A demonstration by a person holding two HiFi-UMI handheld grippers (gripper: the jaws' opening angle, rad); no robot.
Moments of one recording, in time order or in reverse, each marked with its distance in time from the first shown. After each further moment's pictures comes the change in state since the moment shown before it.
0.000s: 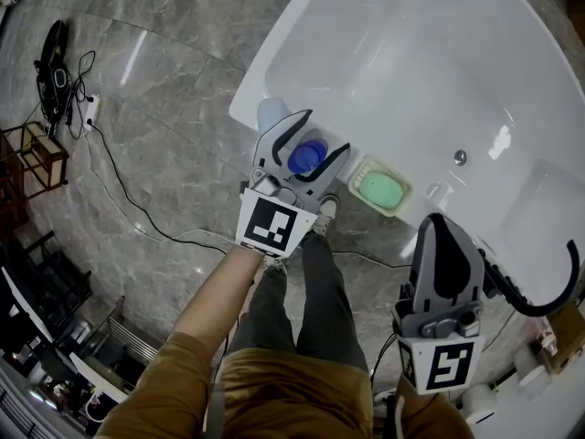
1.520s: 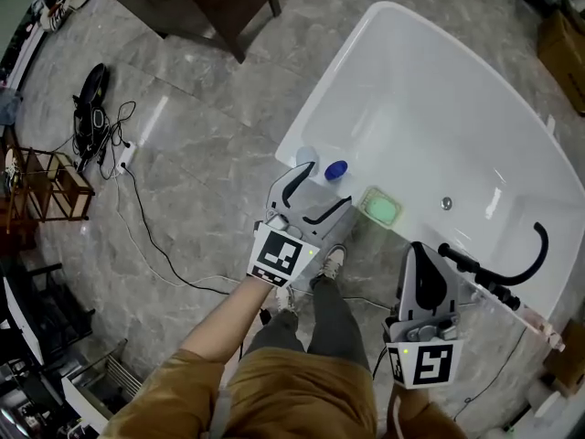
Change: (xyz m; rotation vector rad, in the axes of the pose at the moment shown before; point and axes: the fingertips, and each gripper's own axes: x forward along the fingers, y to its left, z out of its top) left arm -0.129 -0.022 0.117 0.020 -0.076 -0.011; right arm -0.107 0.082 0.099 -0.044 -0.129 -0.048
